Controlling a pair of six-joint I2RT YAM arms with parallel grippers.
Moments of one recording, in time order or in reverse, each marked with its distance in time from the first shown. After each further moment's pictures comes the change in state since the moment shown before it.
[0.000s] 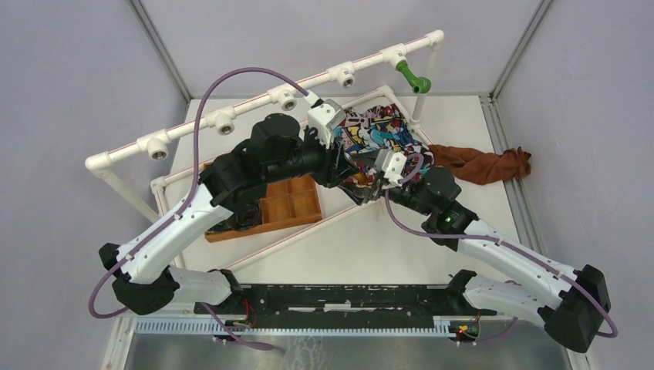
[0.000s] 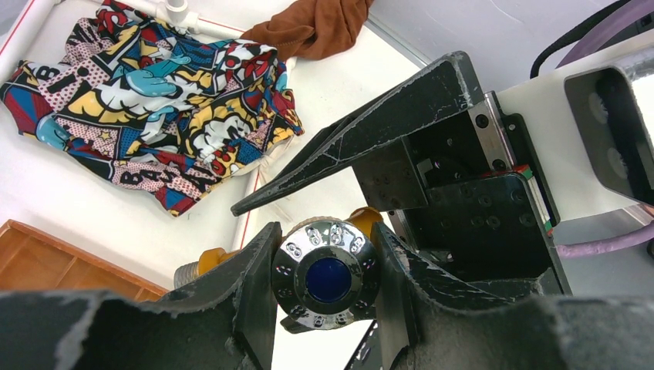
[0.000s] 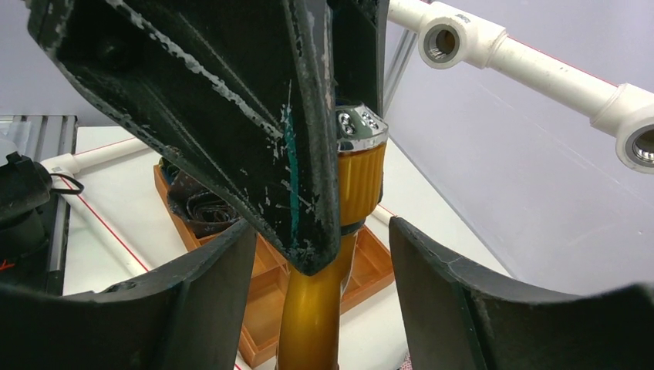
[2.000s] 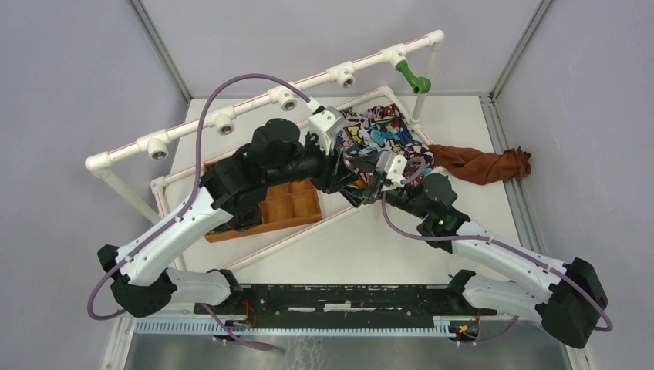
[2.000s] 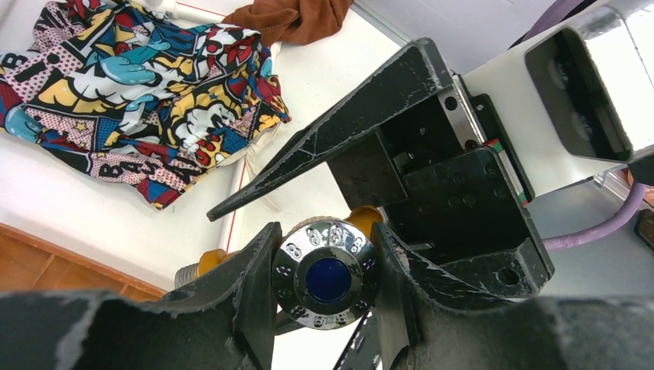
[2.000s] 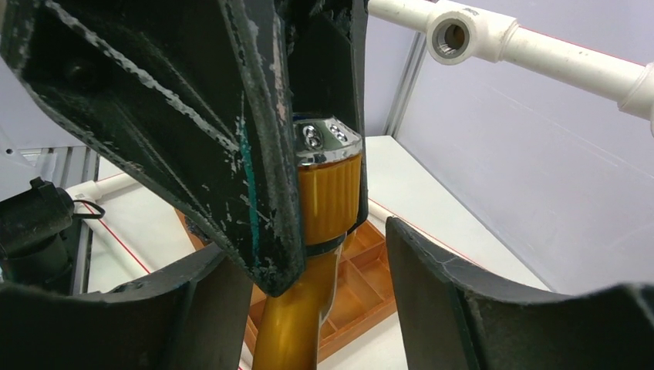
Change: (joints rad) left arm 0.000 -0.025 -0.060 0.020 0.042 -0.002; right arm 0.005 0.031 -0.084 0.185 0.002 0.099
